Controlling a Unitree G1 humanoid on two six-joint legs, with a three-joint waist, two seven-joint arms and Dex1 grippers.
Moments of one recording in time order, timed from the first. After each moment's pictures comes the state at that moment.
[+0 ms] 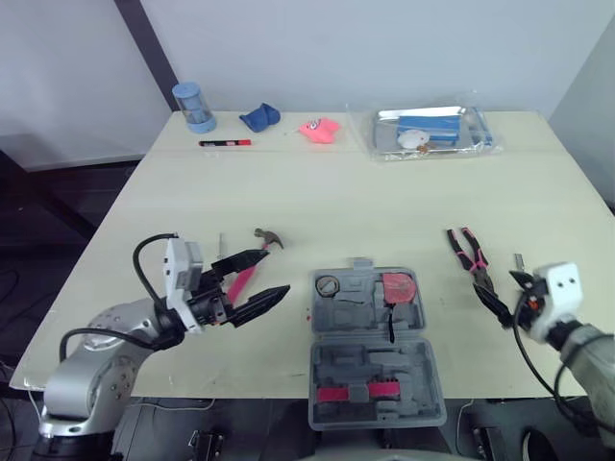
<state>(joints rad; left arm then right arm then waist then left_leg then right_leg) 0.06 0.69 0.25 -0.33 -0.74 0.40 -1.07 0.08 -0.52 -0.27 -0.24 0.40 0.52 0.46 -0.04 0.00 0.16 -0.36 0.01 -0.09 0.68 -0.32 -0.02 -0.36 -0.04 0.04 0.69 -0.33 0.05</state>
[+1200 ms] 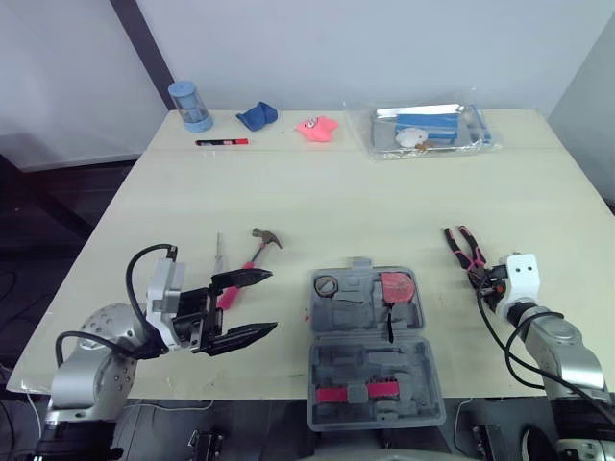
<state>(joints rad) 0.05 0.69 0.23 -0.16 -0.73 0.19 -1.40 -0.10 -0.41 -0.18 0.09 0.23 0.37 0.37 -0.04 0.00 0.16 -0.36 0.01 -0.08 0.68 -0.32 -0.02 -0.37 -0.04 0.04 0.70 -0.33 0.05</state>
